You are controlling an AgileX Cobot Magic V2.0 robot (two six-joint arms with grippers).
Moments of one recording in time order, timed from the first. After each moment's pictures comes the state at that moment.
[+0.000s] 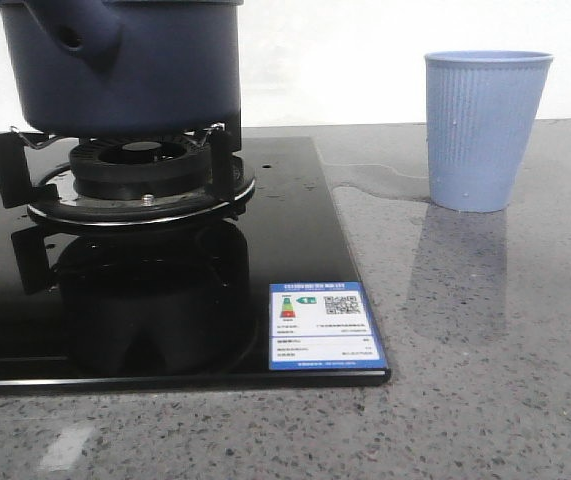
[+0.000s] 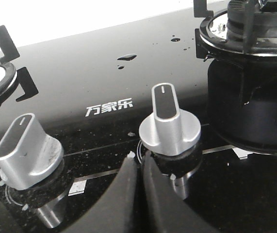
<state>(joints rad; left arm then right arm) 0.00 0.00 0.00 -0.10 0.34 0.33 0.23 0.31 -0.18 -0.29 -0.53 0.18</state>
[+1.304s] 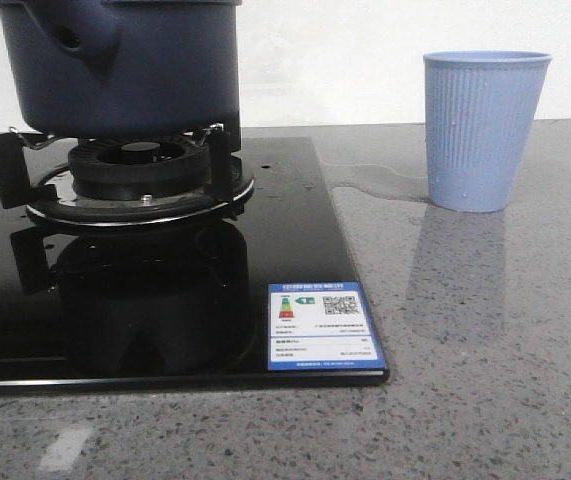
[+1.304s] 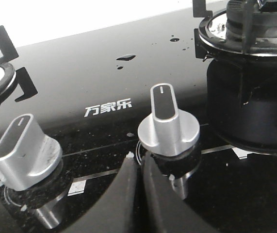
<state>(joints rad) 0.00 0.00 0.00 -0.10 0.34 0.33 0.08 -0.01 0.01 -0.16 0.31 0.17</state>
